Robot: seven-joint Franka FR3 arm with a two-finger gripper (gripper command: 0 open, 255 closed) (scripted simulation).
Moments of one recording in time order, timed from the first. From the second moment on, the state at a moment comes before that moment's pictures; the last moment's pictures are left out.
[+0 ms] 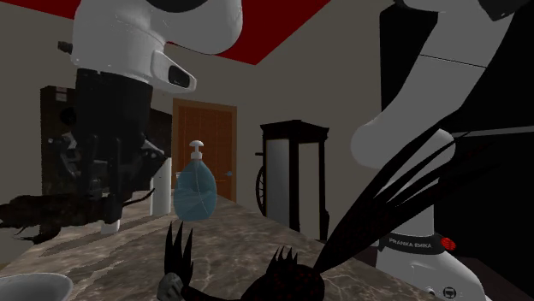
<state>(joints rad) -0.96 -0.61 1.62 -2.07 0.56 2.15 1.57</state>
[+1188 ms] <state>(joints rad) -1.44 -0.82 2.00 -1.65 0.68 2.08 1.59</state>
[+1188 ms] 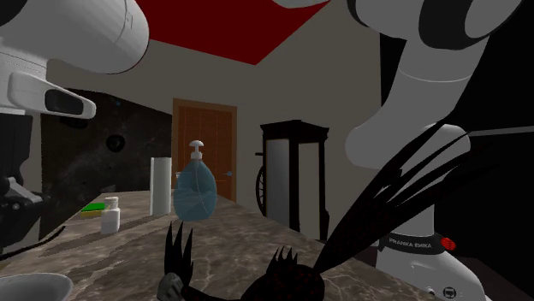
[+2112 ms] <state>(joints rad) -1.45 -0.85 2.02 -1.67 0.70 2.12 1.58</state>
